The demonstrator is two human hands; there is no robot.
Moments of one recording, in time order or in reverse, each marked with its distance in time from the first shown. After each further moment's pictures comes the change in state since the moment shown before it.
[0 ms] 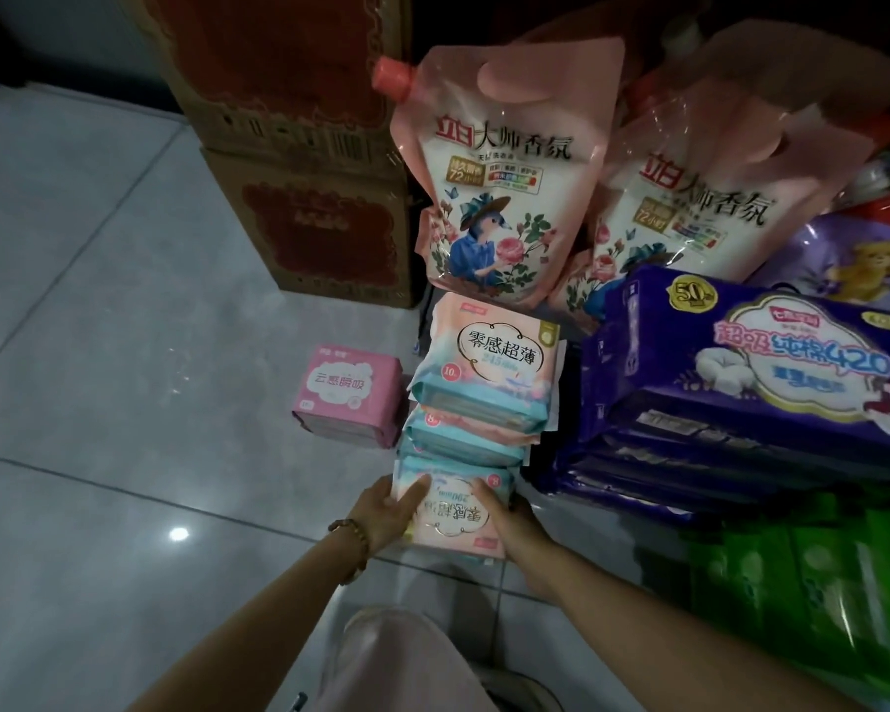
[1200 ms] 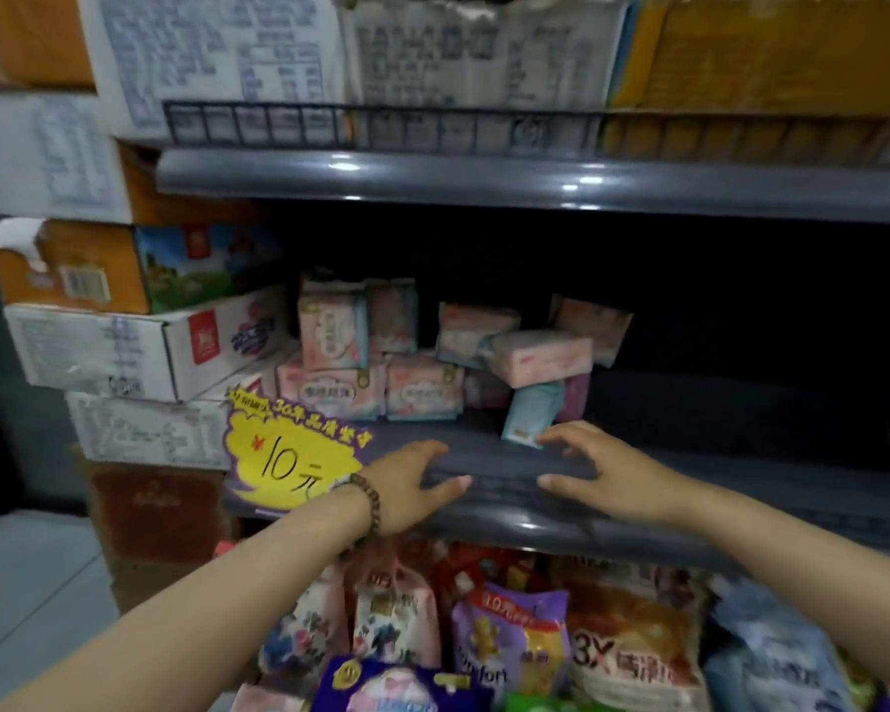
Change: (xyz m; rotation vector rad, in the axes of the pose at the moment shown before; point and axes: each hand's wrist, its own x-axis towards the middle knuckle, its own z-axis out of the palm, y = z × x) left_hand -0.276 0.465 0.094 0.807 0.356 0.932; right_hand -0.347 -0.344 -0.361 -1.057 0.320 -1.120
